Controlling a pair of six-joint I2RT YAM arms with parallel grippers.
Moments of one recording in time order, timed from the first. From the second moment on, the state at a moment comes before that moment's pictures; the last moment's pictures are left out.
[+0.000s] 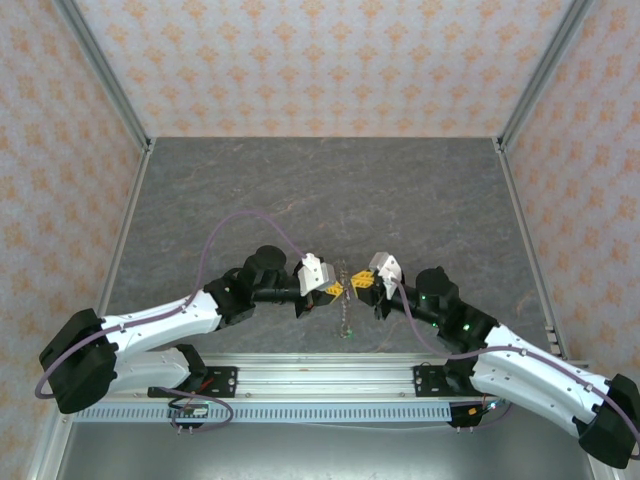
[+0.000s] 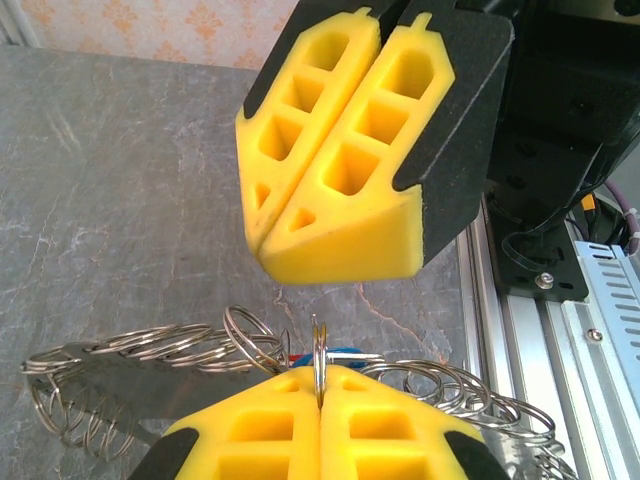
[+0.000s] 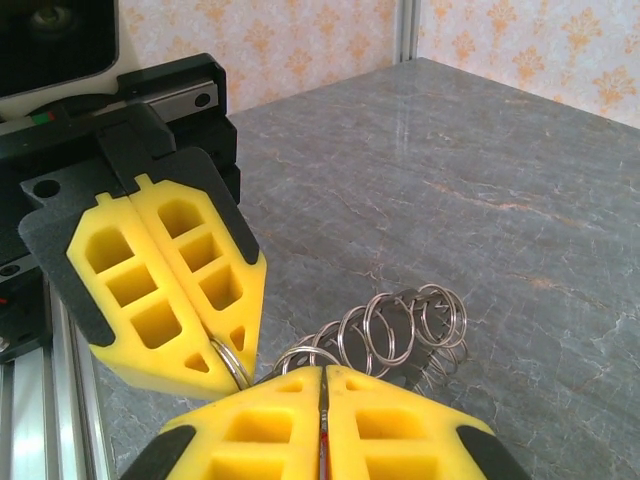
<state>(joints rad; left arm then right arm) -0.84 1.15 0.58 0.17 0.46 0.17 0.84 0.64 0.36 0.03 -0.20 0.02</state>
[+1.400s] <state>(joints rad) -0.84 1.13 0.58 0.12 0.44 0.20 0.84 0.58 0.38 -0.19 -0.16 -0.14</state>
